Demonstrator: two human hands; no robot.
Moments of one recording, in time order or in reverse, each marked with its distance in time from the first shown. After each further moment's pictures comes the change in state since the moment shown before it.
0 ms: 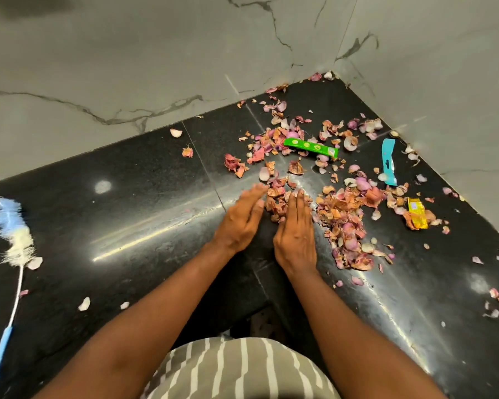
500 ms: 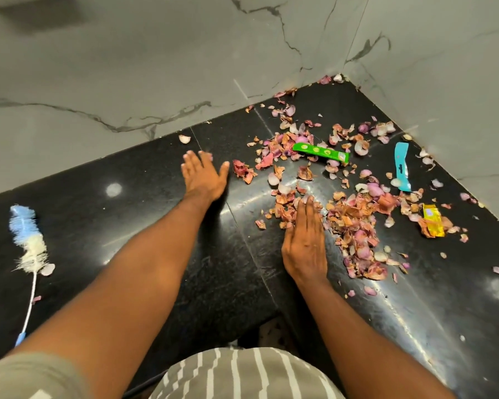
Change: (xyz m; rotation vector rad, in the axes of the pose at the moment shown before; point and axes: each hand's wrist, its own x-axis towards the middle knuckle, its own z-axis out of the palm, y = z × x) left_hand 0.108 -0.080 -0.082 0.592 0.021 -0.566; right_hand 0.000 -0.004 -0.003 -0.025 -0.025 0.014
